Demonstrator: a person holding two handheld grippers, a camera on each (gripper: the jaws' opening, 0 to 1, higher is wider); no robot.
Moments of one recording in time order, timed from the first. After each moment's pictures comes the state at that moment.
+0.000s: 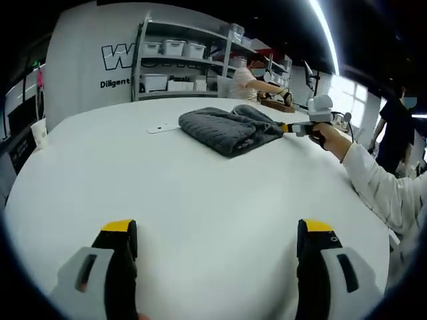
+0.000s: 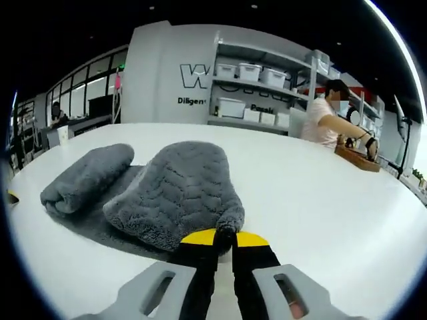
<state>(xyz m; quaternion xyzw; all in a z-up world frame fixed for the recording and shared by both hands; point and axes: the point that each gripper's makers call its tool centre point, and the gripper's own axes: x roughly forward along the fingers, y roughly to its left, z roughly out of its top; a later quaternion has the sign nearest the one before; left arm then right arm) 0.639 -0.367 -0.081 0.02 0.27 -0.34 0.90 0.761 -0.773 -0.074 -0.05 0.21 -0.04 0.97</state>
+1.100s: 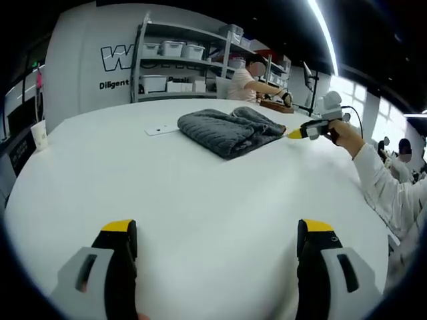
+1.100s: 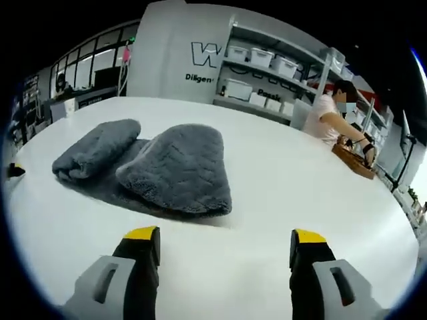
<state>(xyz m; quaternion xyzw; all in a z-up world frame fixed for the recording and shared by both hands) 0.637 -0.368 -0.078 0.02 0.27 -0.34 0.90 0.705 -0.789 -0.063 -0.11 0.29 -0.03 0.95</state>
